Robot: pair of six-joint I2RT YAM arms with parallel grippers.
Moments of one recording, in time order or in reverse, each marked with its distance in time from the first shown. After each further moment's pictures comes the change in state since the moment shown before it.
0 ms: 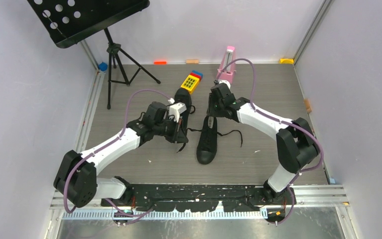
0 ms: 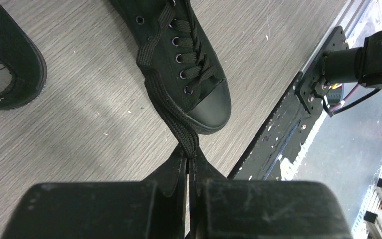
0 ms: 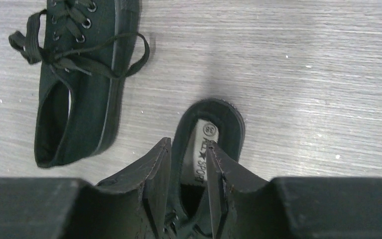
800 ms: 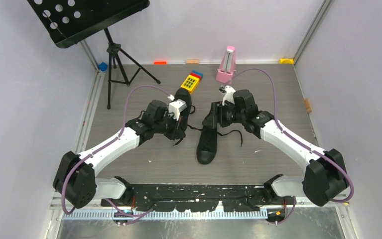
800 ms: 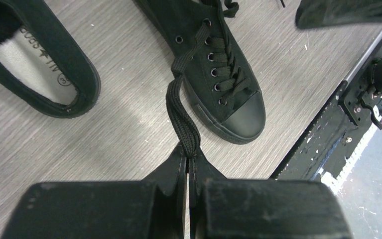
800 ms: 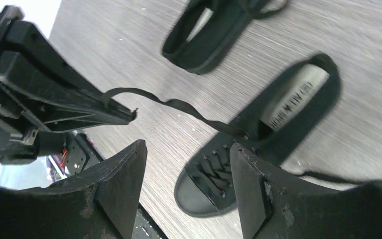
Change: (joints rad) left arm -0.006 0.003 0.037 -0.026 -0.129 0.117; right arm -0.072 -0.402 -0.287 0.096 -0.517 -0.147
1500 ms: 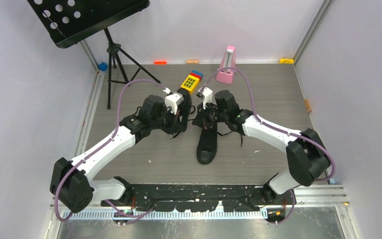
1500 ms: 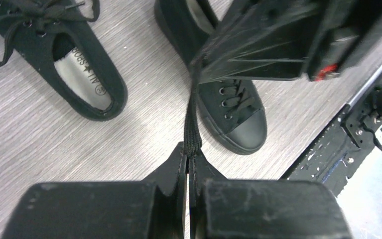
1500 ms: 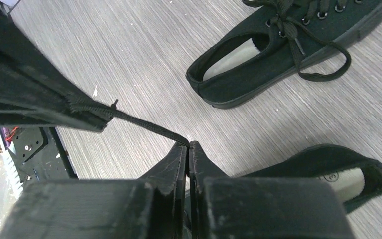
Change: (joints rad) left arm 0.000 -0.067 0.091 -0.075 -0.100 -0.010; right arm 0.130 0.253 0.082 0.225 -0.093 -0.277
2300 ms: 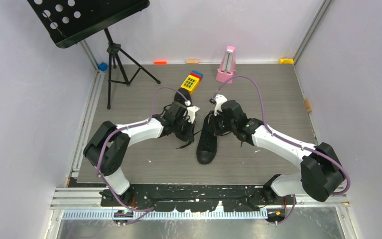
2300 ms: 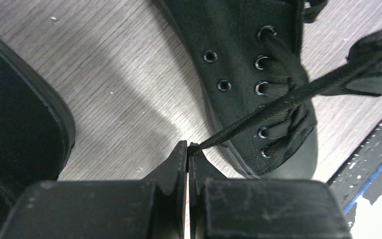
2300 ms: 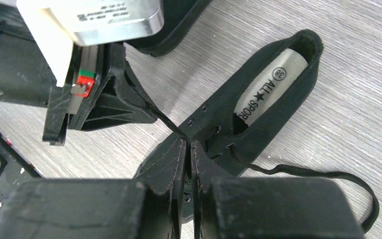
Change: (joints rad) left arm -0.061 0.453 0.017 0.172 0.053 -0.008; right arm 0.008 -0.203 -0.159 -0.138 0.318 0.134
